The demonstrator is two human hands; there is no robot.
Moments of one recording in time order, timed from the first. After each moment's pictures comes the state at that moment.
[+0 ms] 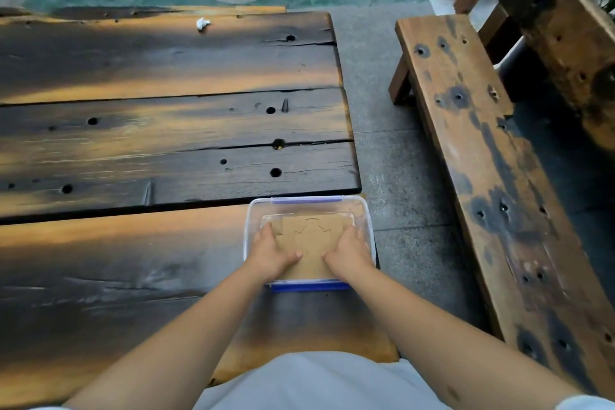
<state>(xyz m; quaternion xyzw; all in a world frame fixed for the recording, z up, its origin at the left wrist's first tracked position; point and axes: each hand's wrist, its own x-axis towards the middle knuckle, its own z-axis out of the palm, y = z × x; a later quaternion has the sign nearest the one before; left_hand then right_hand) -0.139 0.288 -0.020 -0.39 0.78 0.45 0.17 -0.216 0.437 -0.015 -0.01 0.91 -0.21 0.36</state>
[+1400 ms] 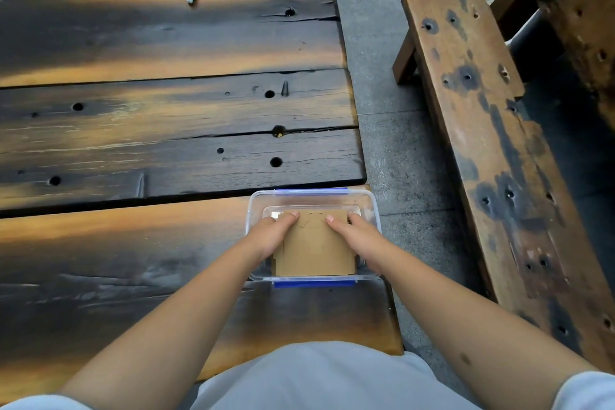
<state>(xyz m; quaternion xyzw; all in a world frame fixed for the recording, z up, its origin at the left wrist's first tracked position) -0.164 0.259 -0.023 -0.45 0.66 0.55 0.26 -0.255 0.450 -0.031 0.04 0.77 -0.42 0.49</state>
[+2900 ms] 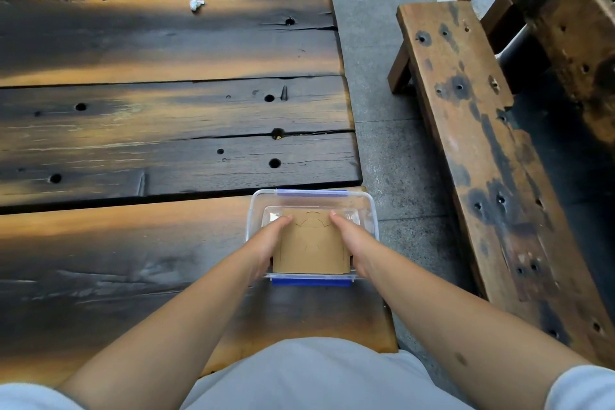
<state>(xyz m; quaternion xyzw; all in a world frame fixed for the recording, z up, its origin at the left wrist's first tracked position) -0.147 0.279 -0.023 -0.51 0.48 0.69 0.20 -0.238 0.441 -0.031 0.22 0.66 -0.51 0.50</state>
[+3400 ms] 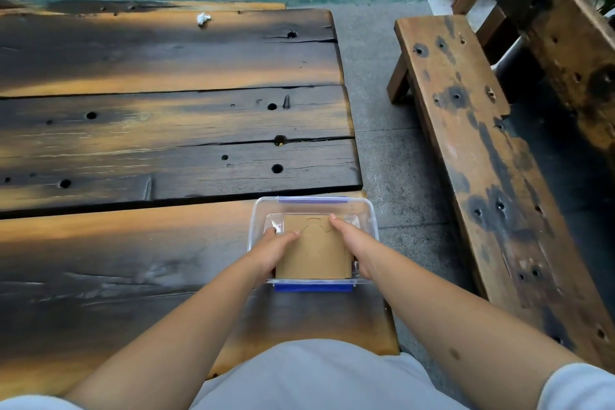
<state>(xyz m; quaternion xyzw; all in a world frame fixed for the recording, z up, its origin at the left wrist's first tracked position) -0.134 0.281 -0.019 -0.46 0.56 0.65 0.22 -0.234 0.442 -0.010 0.21 0.69 -0.47 0.51</state>
